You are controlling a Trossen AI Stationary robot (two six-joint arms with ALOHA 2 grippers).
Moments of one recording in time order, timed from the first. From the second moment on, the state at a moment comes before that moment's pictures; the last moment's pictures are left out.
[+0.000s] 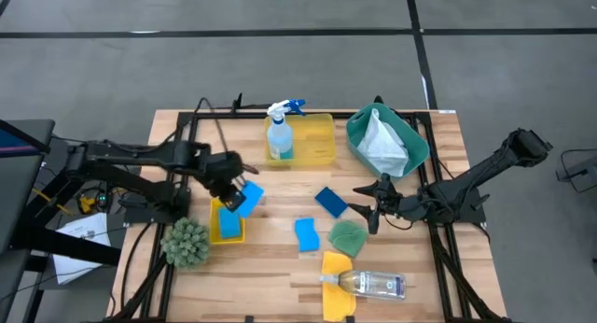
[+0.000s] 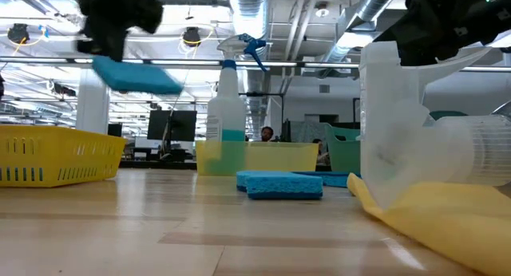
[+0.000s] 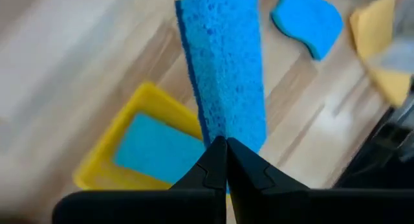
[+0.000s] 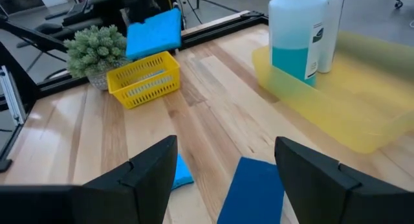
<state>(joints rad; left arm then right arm) 0.02 1.17 1.03 -1.05 0.14 -0.77 0.47 0.99 0.39 0.20 0.73 0.50</state>
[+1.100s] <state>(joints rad) -0.56 1.07 0.82 -1.02 -0.28 -1.92 0.45 1.04 0.39 0.12 0.73 0.50</state>
